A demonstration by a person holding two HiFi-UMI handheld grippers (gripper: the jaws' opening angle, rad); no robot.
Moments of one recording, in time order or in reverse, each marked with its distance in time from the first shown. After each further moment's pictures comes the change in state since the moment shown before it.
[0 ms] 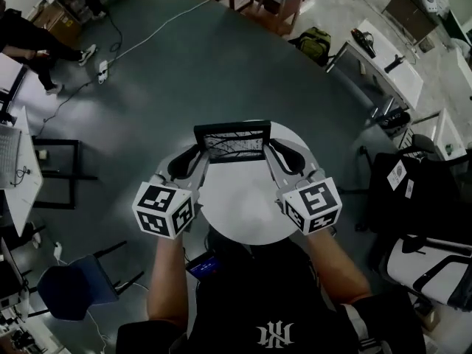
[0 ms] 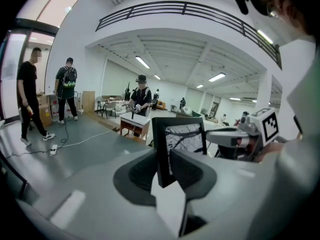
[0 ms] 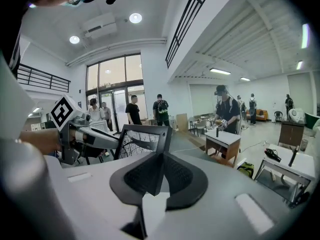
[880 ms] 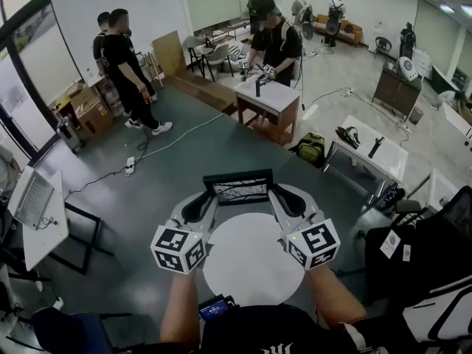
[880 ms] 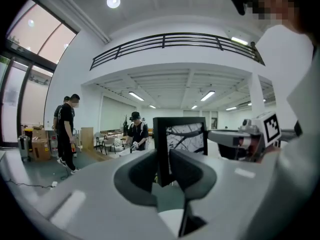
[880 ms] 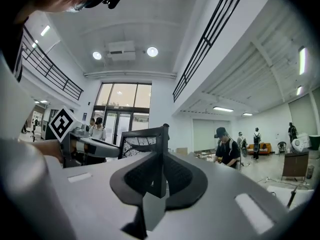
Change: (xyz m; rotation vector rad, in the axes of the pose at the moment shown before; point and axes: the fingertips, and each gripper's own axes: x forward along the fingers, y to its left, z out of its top) left arm -0.087 -0.107 0.171 0.171 -0.350 0.048; right arm -0.135 -0.011 0.185 -0.152 -0.381 -0.010
